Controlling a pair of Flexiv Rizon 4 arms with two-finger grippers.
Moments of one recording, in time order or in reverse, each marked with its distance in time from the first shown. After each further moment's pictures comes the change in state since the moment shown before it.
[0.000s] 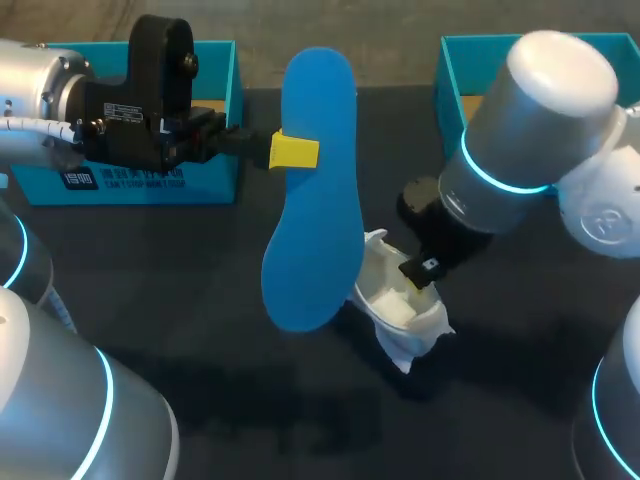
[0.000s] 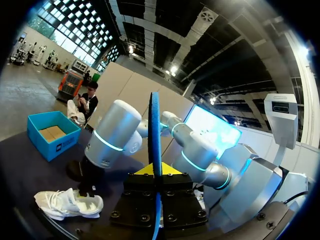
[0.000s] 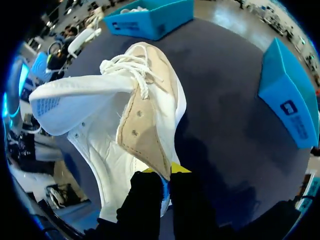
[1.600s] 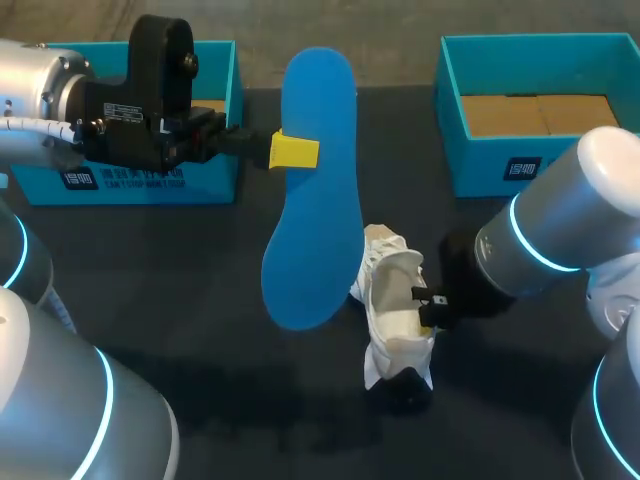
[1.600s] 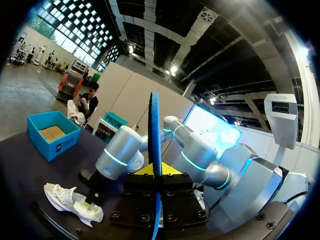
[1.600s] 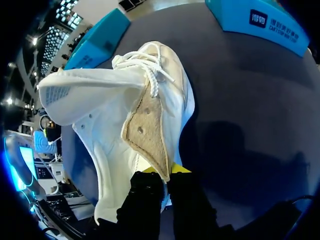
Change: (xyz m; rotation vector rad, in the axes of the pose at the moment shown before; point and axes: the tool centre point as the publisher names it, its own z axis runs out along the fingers) left arm 0.000 0.000 0.000 0.000 0.000 0.000; right arm 0.006 -0.041 0.053 -0.069 0.141 0.535
